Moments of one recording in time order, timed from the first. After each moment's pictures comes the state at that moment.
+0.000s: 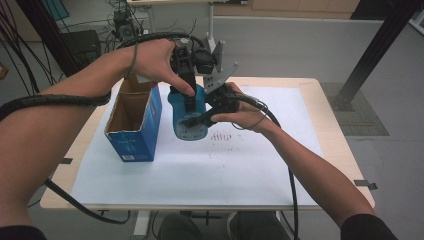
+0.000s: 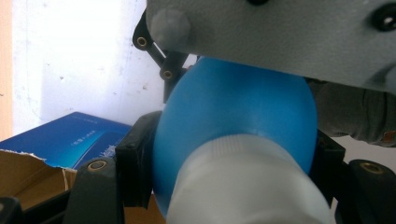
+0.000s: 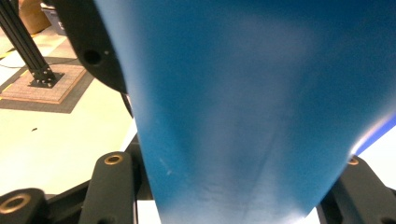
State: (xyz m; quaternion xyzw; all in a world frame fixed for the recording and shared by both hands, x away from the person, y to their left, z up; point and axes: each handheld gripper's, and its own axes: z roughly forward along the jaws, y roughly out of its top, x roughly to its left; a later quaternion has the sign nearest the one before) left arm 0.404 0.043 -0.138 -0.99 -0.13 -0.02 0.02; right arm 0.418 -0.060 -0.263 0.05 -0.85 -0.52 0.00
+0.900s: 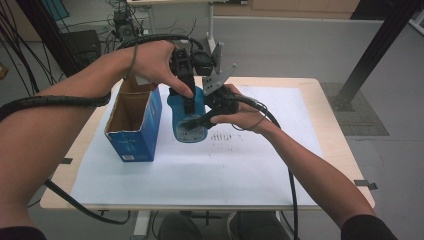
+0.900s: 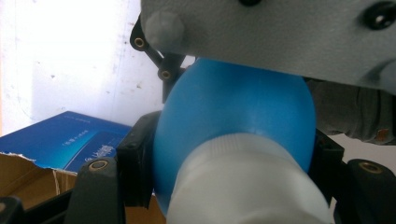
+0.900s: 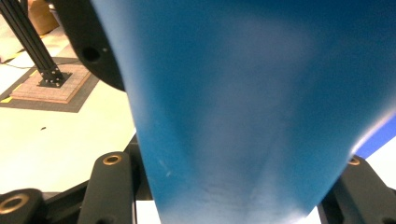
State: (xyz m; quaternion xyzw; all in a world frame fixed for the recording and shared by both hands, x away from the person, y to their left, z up) left arm 0.404 0.045 -0.141 -0.99 -0.13 -0.01 0.02; right arm 0.416 -0.058 -0.267 0.05 -0.85 -0.52 0.02
